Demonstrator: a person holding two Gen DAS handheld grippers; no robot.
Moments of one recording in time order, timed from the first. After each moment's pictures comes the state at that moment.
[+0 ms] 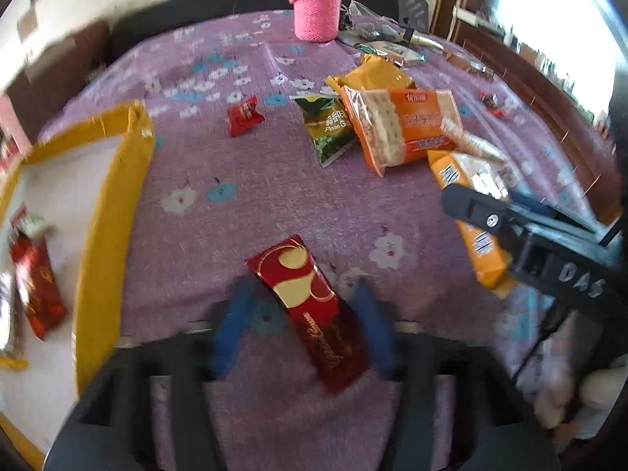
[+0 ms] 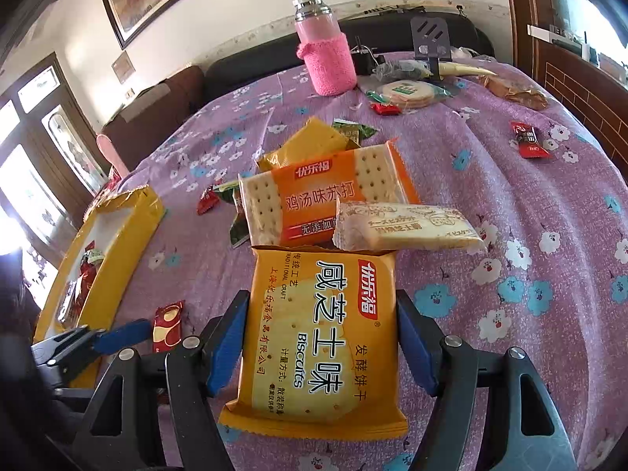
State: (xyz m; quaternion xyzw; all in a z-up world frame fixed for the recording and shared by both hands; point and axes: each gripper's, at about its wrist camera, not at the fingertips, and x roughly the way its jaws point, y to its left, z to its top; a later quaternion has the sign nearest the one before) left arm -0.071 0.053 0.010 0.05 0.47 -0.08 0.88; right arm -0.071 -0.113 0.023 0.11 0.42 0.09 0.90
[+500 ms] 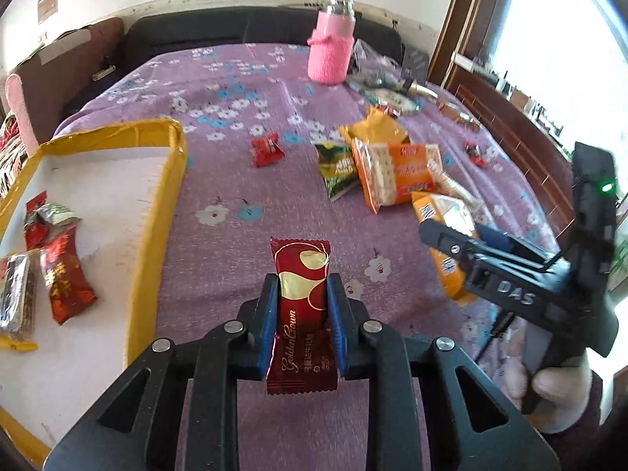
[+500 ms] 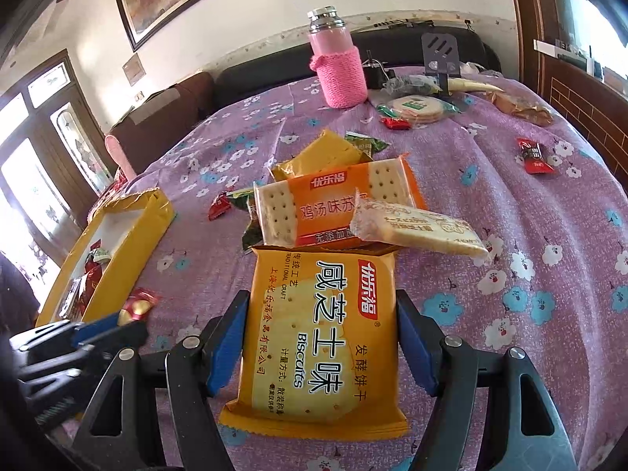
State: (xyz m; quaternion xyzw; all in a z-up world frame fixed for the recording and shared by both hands) left arm -0.094 0.092 0.043 -0.04 0.43 -0.10 0.90; right arm -0.076 -0.105 0.027 0.09 0.40 0.10 0.91
